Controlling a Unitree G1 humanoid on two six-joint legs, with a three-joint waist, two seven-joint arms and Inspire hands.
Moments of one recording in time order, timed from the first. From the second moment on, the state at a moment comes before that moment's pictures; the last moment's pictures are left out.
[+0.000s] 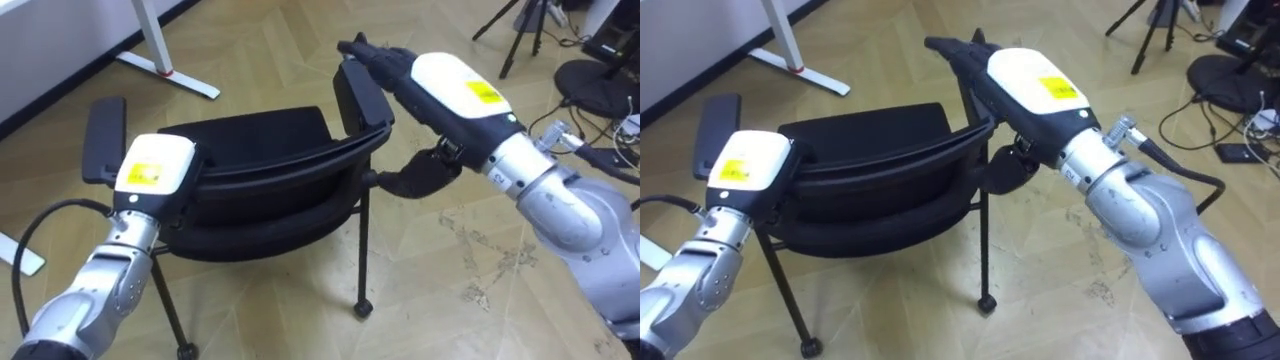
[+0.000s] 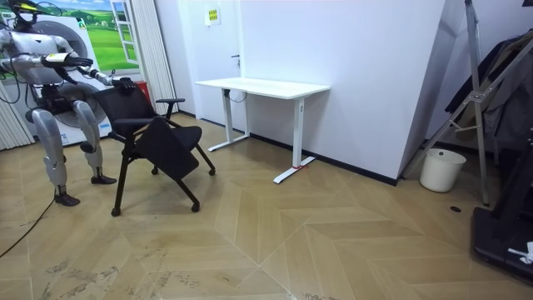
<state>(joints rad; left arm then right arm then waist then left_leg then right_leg) -0.21 0.51 -0.25 0.57 0.98 -0.19 0.45 -0.22 -0.64 0.26 -0.15 -0.46 -0.18 0.21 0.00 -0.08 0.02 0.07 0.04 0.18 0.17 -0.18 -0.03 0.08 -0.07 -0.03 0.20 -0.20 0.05</state>
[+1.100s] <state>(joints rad) -0.26 0.48 -0.30 0.58 0.99 -0.18 0.45 -0.23 -0.63 0.39 0.11 -0.76 -0.17 0.18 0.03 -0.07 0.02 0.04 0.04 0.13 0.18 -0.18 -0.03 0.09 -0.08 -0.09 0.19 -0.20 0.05</state>
